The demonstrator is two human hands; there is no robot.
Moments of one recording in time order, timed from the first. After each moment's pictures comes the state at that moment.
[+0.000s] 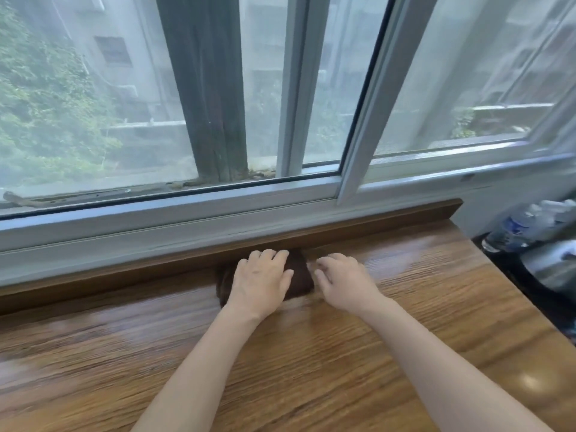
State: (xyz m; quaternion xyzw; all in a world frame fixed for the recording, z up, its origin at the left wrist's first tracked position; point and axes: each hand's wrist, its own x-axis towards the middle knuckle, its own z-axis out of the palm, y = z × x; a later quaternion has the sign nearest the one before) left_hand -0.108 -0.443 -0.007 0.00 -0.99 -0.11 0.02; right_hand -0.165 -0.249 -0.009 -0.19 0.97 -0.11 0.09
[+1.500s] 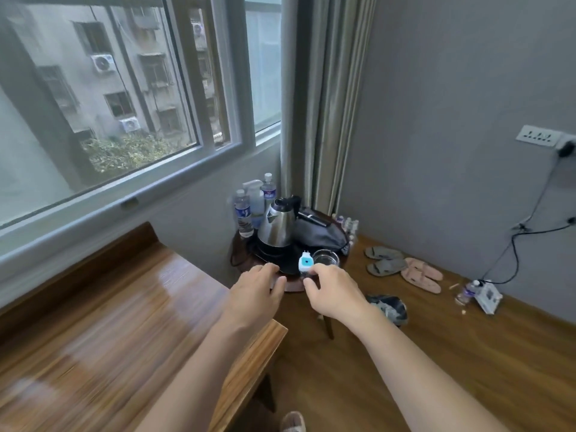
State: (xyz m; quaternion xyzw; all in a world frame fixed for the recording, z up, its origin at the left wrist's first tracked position) left_hand -0.125 0.184 0.034 -0.28 -0.93 -0.26 -0.03; right_hand -0.054 0.351 0.047 0.20 0.95 -0.23 0.01
